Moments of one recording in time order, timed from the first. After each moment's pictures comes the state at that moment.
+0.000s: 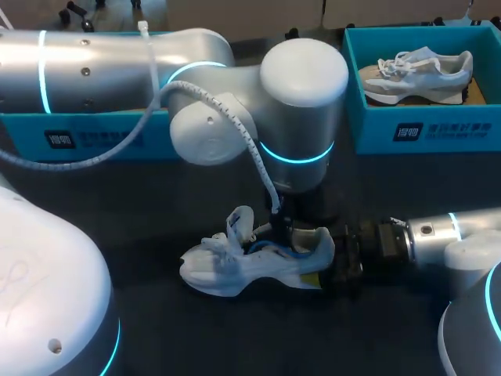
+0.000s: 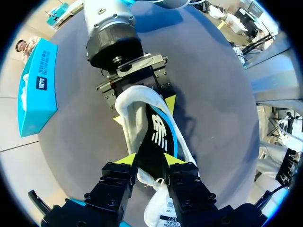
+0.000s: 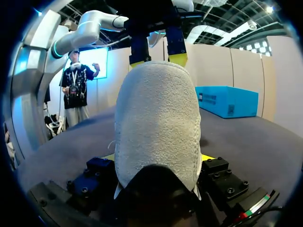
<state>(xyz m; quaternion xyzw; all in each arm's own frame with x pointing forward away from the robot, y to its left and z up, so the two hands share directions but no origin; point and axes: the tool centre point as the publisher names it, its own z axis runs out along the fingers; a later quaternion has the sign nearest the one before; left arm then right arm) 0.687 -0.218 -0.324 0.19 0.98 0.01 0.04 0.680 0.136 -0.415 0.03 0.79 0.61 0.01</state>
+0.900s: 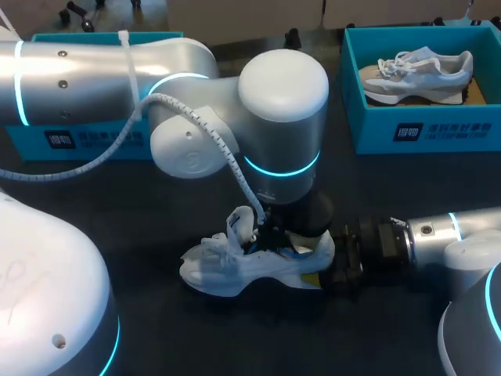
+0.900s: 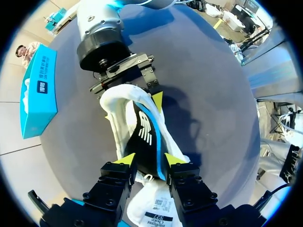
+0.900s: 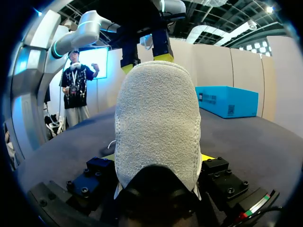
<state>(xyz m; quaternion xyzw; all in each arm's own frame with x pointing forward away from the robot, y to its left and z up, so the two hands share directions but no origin) 0.670 -0.205 -0.321 0.20 0.98 0.00 0.05 0.680 0.136 -0.415 0.03 0.79 0.61 0.01</state>
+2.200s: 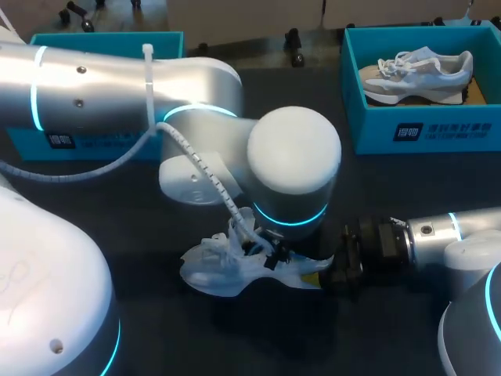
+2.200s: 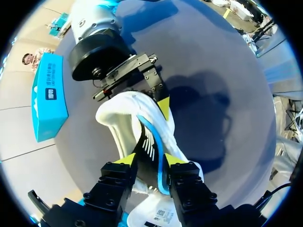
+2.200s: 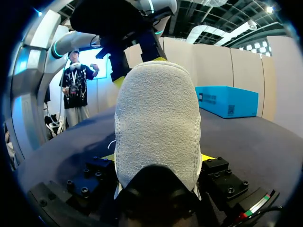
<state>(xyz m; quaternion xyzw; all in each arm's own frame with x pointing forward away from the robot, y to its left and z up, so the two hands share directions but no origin) 0.666 -0.222 -0.335 0.22 0.97 0.01 0.14 0.680 0.136 -0.415 0.03 0.79 0.61 0.01</state>
